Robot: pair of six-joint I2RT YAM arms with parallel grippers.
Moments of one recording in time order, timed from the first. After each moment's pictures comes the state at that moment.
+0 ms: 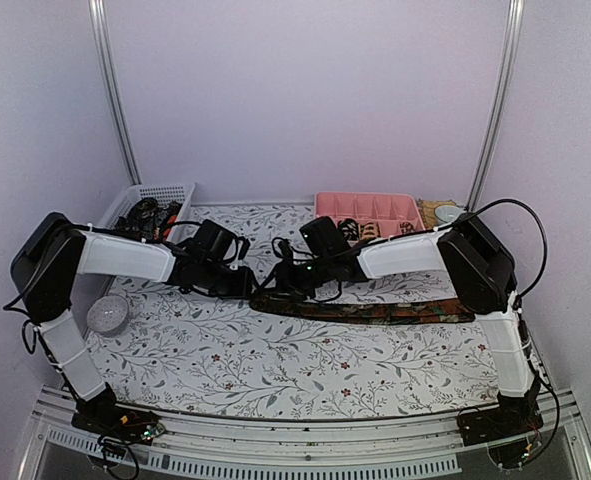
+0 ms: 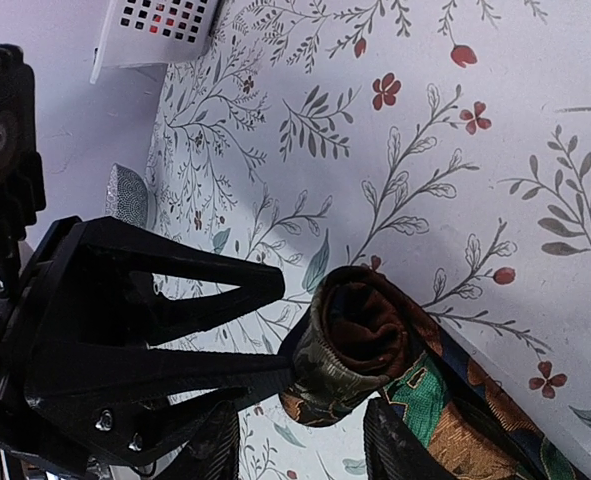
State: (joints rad) left arm -0.62 1.76 0.98 -0.12 0.13 -0.48; right arm 0.84 2.25 1.58 -0.01 -0.53 0.83
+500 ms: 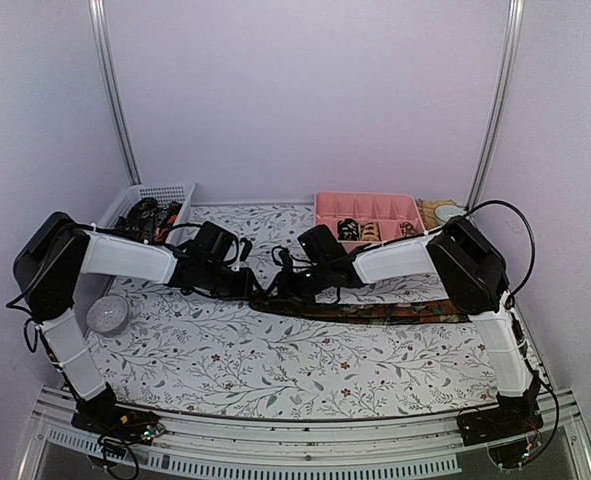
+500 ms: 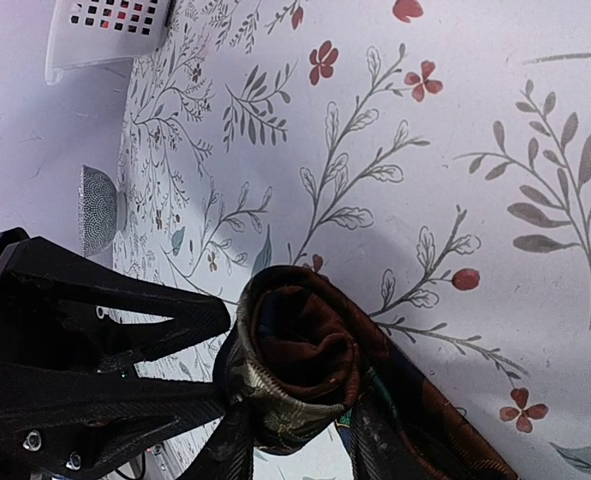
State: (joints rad) left arm -0.62 1.78 0.97 -0.07 0.18 -0.48; right arm 0.84 2.32 1.60 -0.01 -0.53 0.84
